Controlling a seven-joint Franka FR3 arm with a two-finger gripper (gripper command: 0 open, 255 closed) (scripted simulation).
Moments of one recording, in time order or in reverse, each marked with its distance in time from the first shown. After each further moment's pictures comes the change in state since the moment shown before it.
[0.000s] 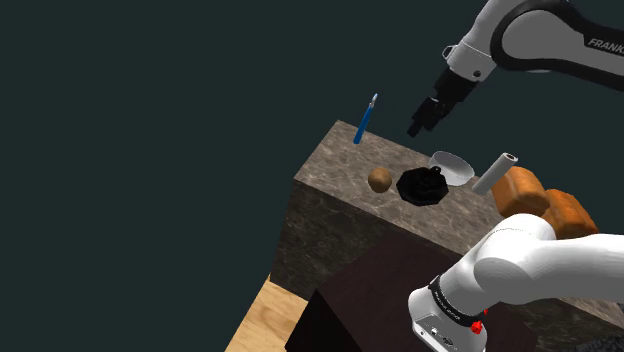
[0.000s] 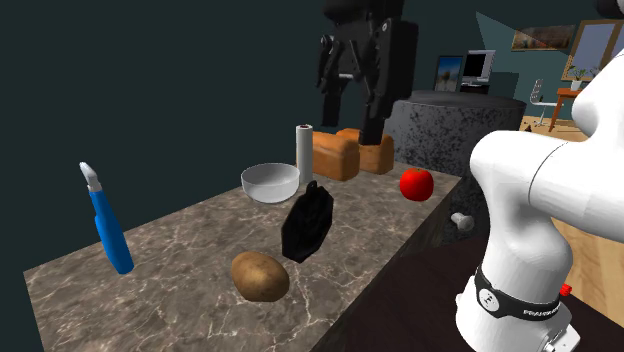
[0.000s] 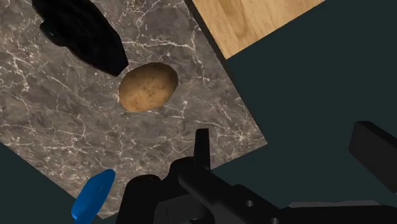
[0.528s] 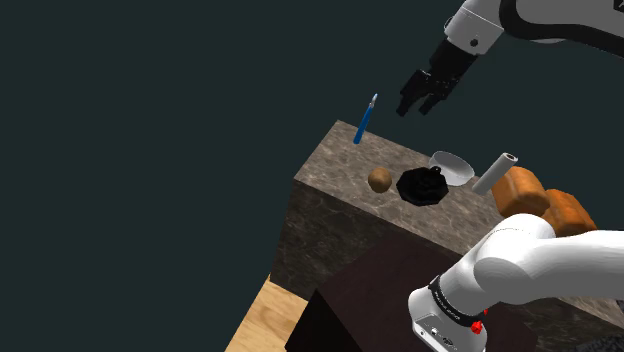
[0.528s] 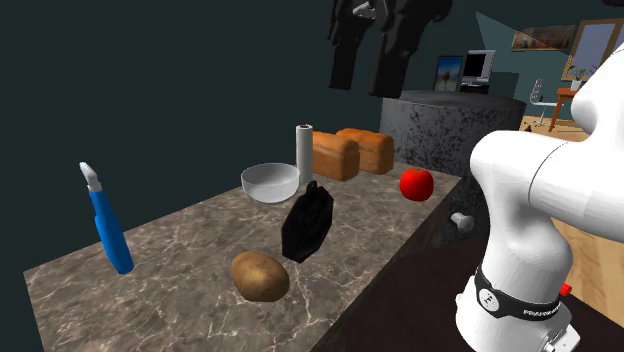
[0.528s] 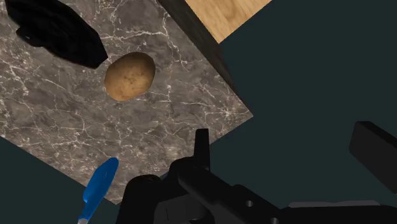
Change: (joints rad) arm -0.001 0.052 0.124 0.144 0.078 -0.044 0.221
